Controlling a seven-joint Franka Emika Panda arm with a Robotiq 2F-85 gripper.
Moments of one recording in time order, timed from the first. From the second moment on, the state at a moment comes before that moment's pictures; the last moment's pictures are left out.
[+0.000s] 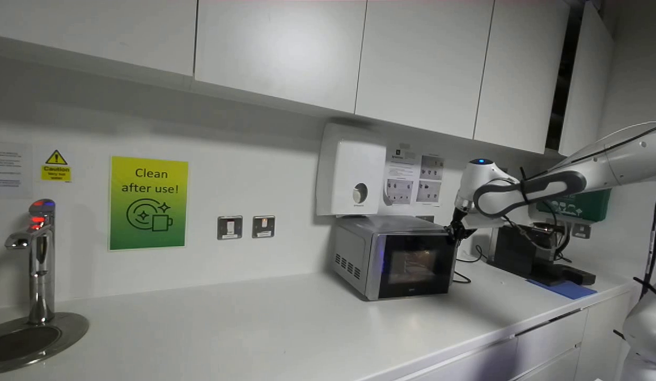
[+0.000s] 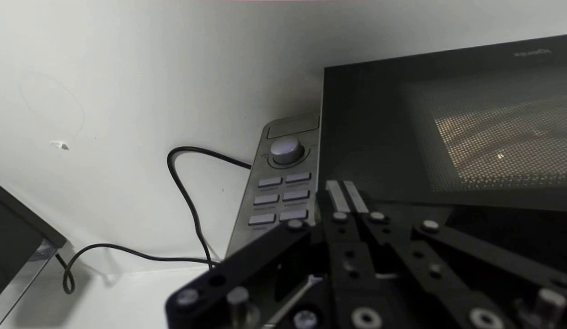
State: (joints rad) arm -0.03 -0.29 0.15 -2.25 -0.30 2.25 0.61
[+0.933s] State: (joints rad) arm -0.05 -0.27 0.15 -2.25 -0.34 2.30 0.61
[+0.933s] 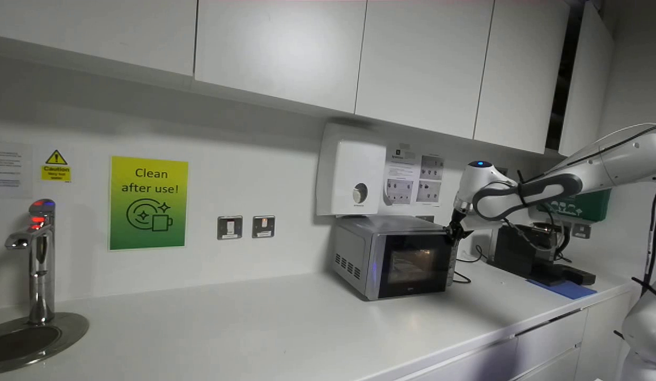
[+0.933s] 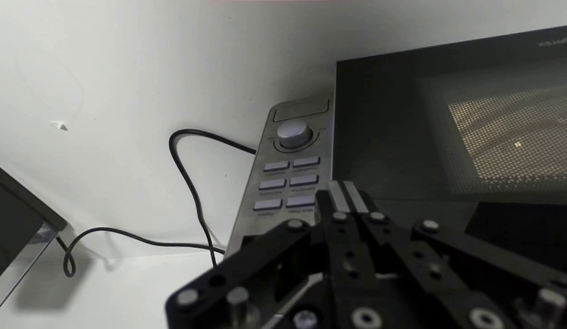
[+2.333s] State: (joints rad) arm -0.04 -0.25 0.16 -2.25 -0.38 2.35 0.61
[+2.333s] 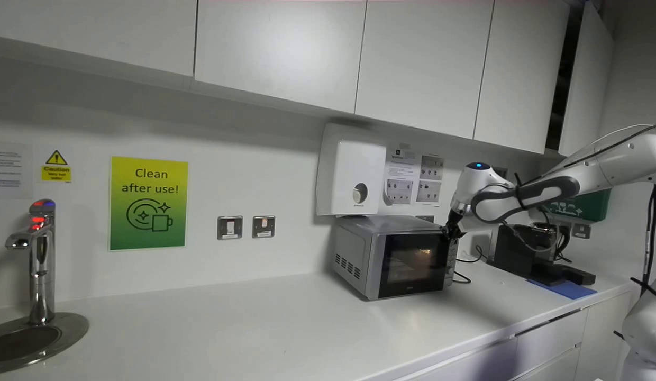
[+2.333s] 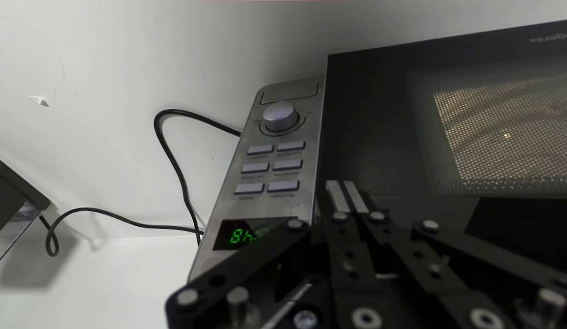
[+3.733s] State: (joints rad) arm -0.04 -0.25 0.17 -2.25 -0.42 2.35 0.61
